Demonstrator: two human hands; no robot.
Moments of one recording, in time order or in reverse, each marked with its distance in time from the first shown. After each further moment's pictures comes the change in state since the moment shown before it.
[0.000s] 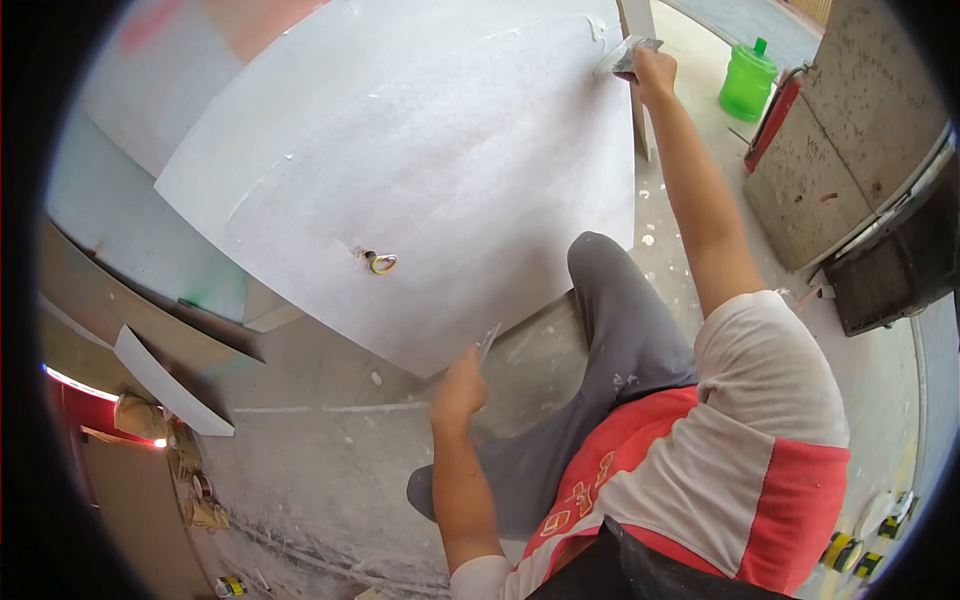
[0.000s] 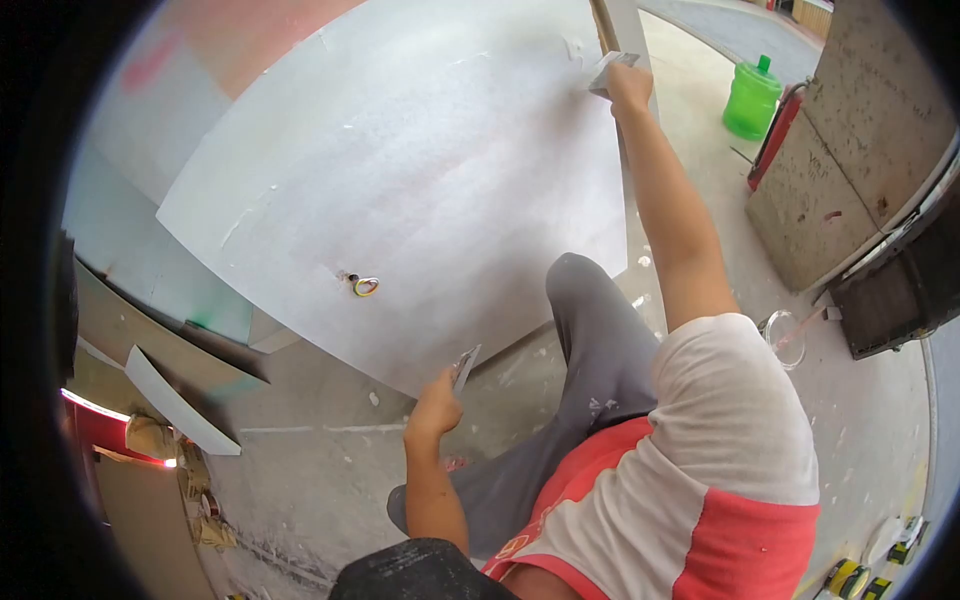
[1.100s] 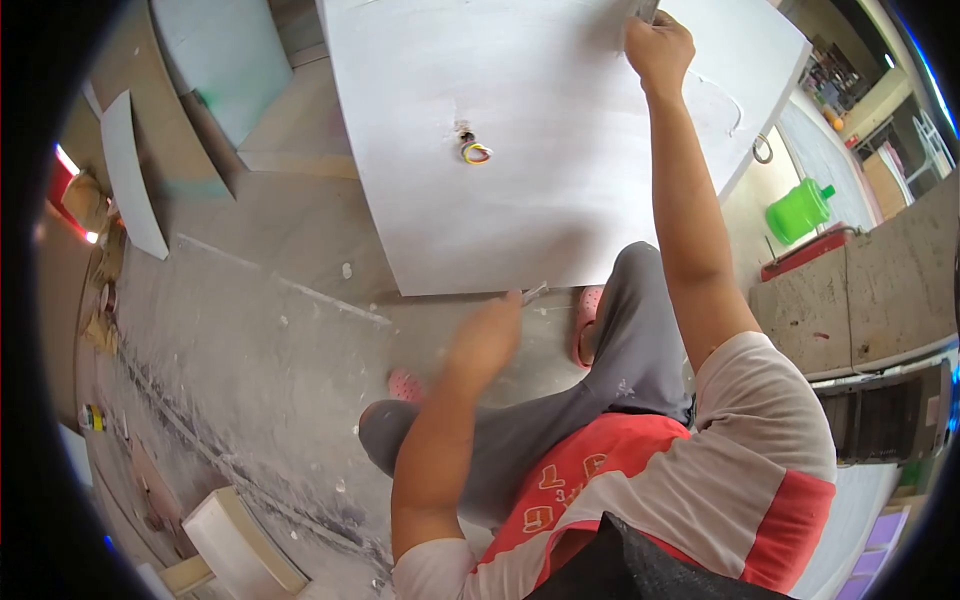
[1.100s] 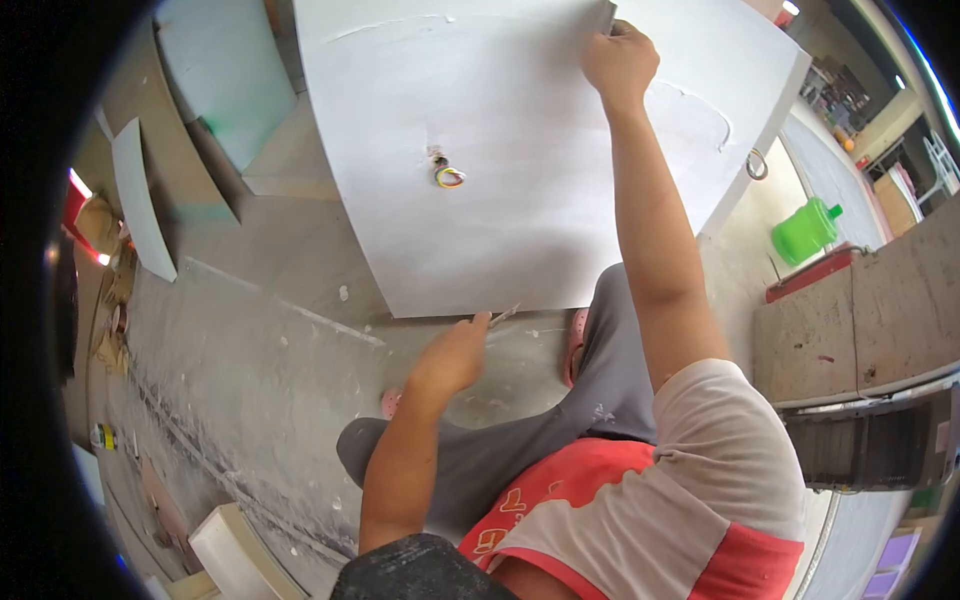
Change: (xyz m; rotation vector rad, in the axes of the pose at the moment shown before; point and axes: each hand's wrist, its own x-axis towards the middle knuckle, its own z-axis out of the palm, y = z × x) left_hand -0.038 -0.010 -0.011 -0.076 0.044 0.061; right_hand -0.274 -0.073 0.211 -0.451 -0.350 -0.576
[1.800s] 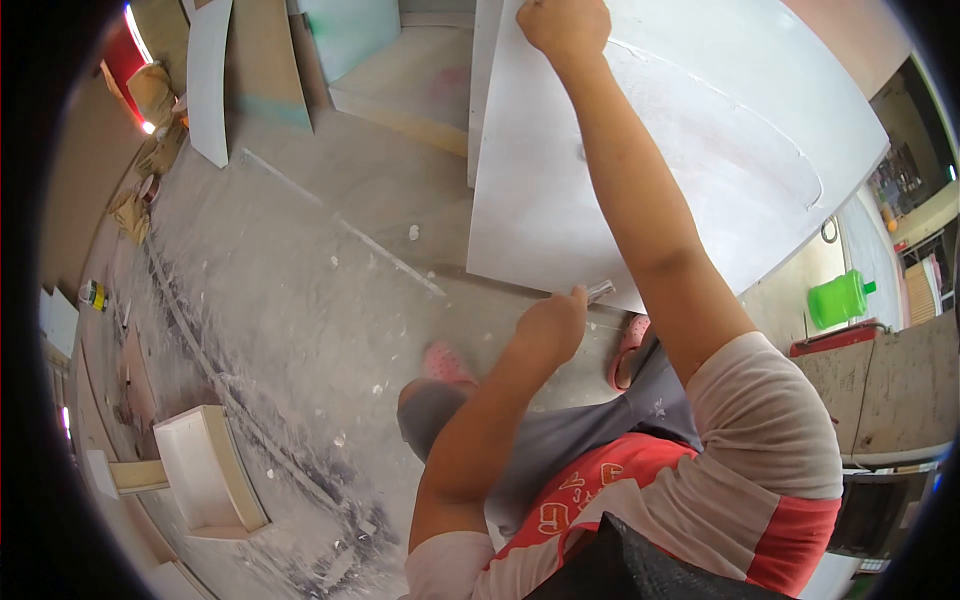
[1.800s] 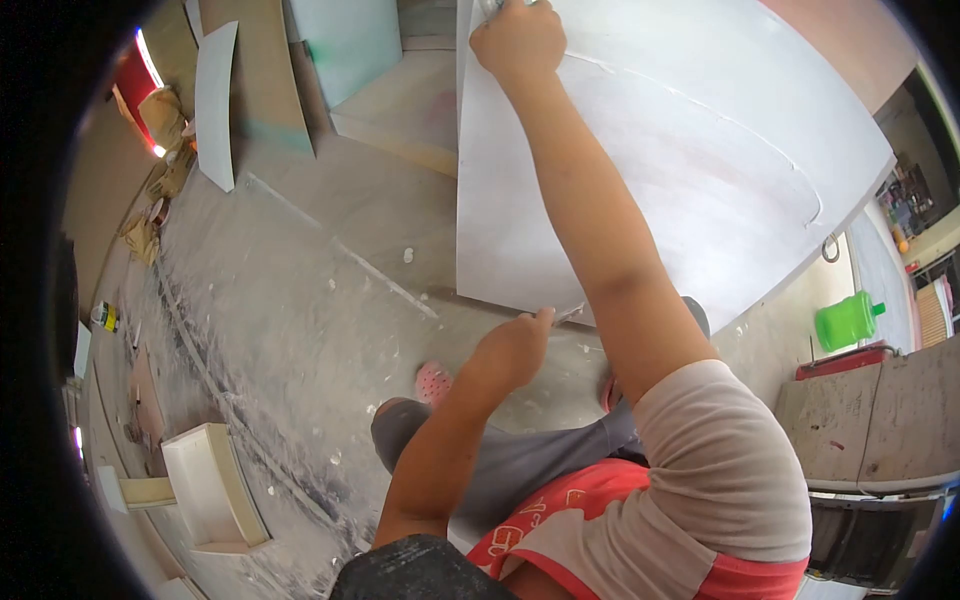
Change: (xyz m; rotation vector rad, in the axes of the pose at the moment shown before) left_hand -0.036 -0.028 -0.007 -0.130 0.233 0.001; right_hand -0.126 -0.174 0.169 -0.132 -0.226 -0.466
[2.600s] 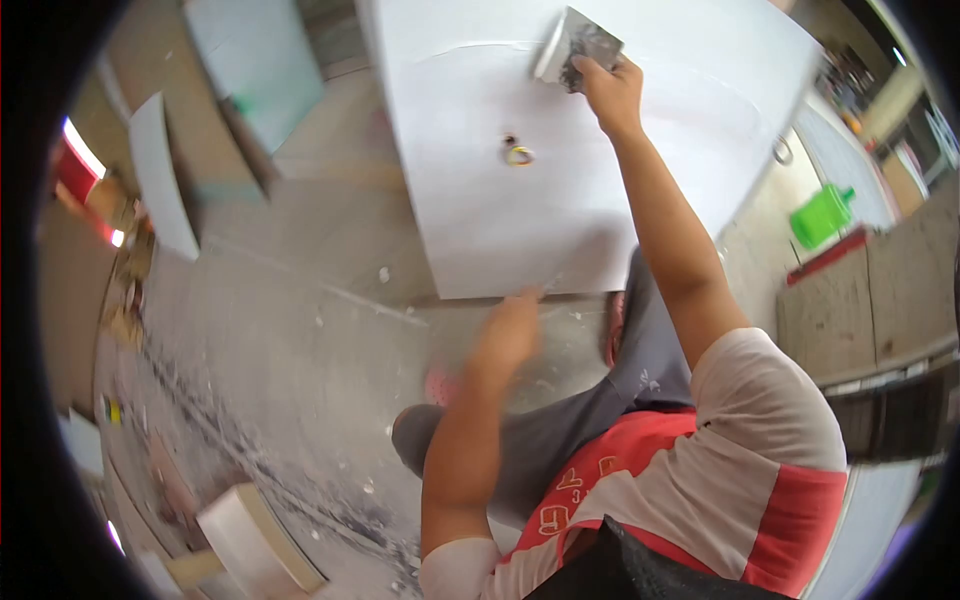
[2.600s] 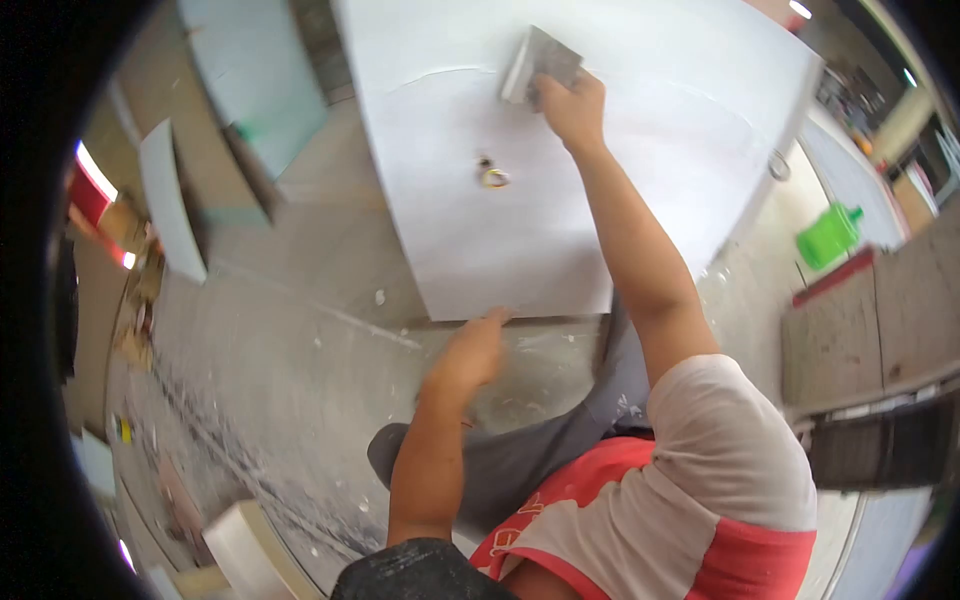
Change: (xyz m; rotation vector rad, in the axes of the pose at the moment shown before) left_hand 0.007 0.004 -0.001 0.081 -0.082 -0.016; right_hand -0.059 0.170 -0.094 0.756 0.054 0.454
